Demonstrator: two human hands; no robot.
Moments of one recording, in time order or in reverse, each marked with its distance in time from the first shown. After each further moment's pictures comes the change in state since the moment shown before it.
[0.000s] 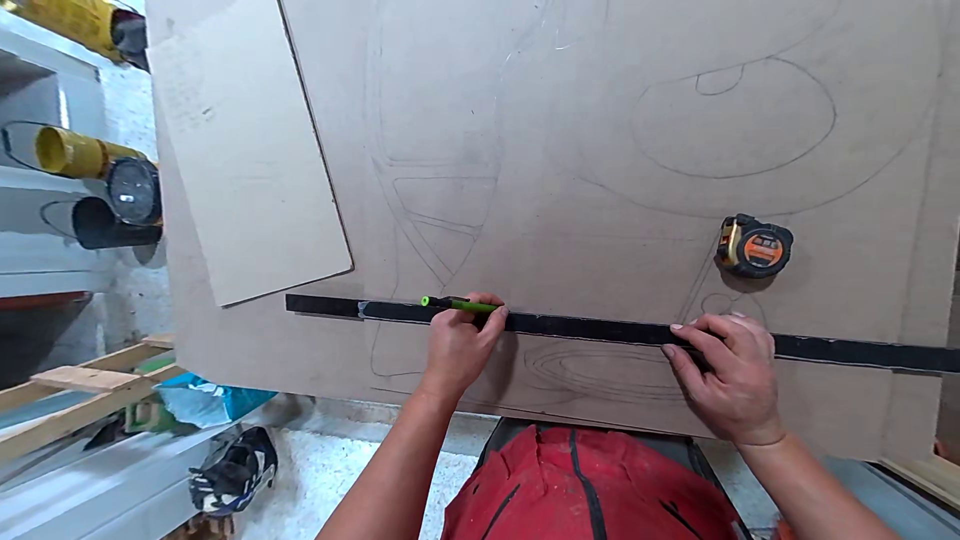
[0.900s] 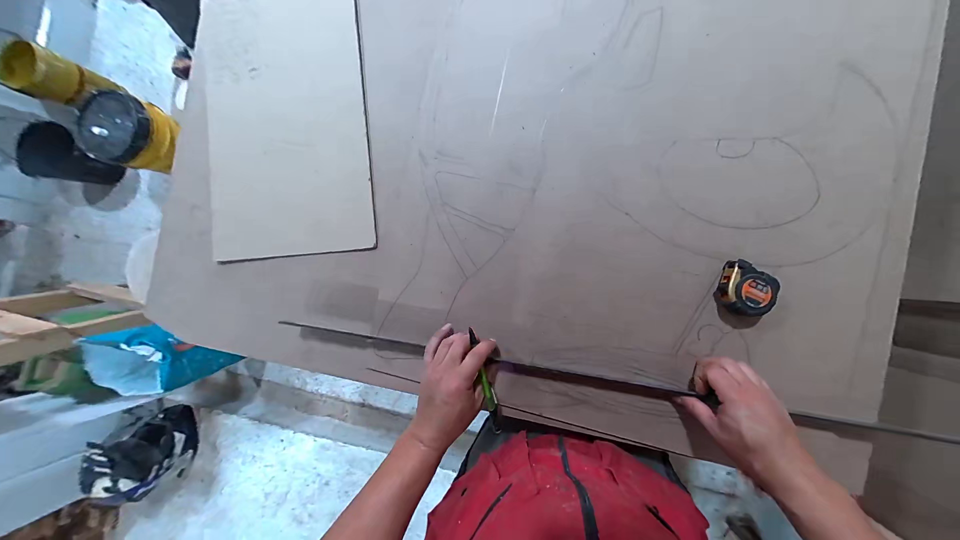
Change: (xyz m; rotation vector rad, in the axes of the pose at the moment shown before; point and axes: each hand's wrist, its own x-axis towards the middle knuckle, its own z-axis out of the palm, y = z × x) left_hand -0.079 -0.060 -0.001 0.405 0.173 0.366; right_hand 0.017 0.001 -0.056 -0.247 -0.568 0.036
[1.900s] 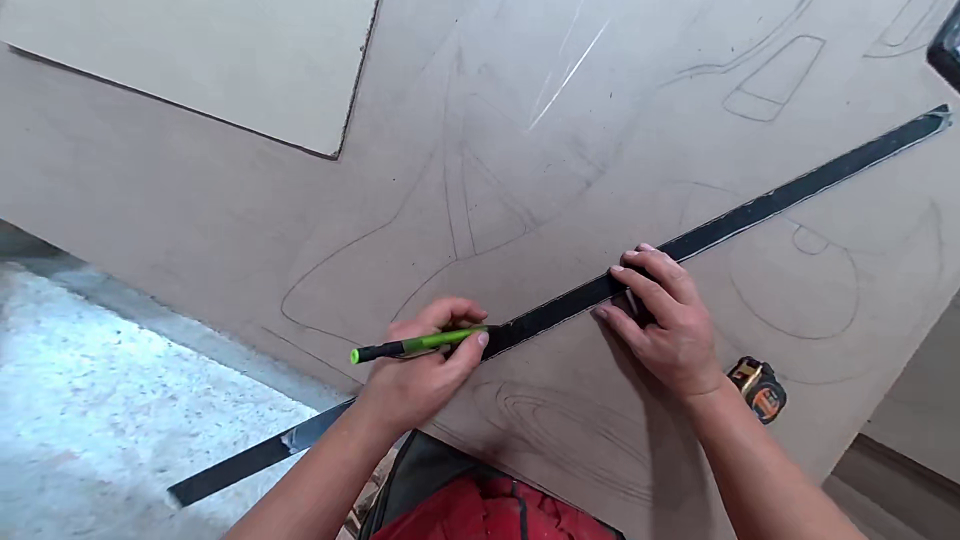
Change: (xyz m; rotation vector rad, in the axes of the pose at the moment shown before) left_hand 0.055 0.015 0.002 -0.755 0.078 -0.557; right_hand 0.226 -0.069 -0.008 0.212 0.191 -0.606
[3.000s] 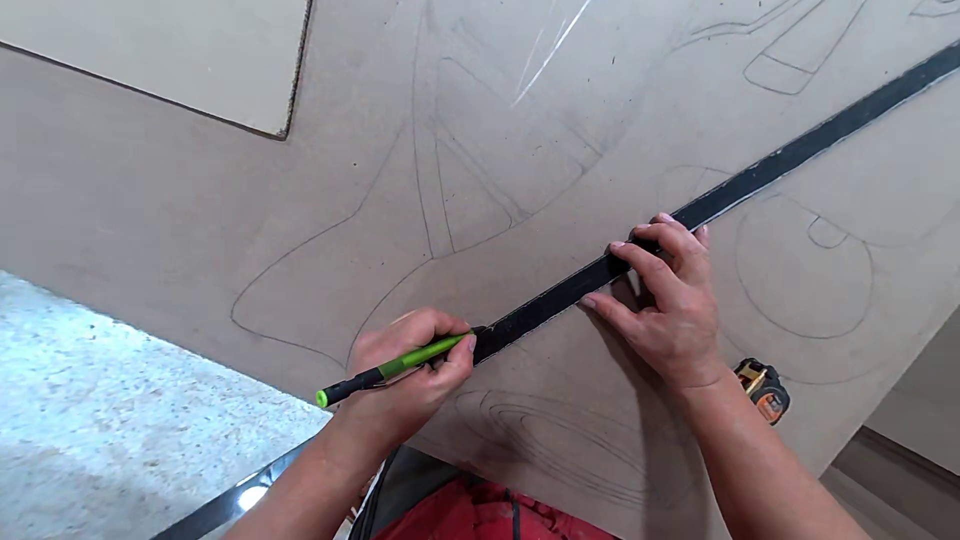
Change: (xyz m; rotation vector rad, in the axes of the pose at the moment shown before) left_hand 0.004 -0.006 0.015 0.173 0.130 0.089; right_hand 0.016 0.007 0.004 -0.082 0.031 0.029
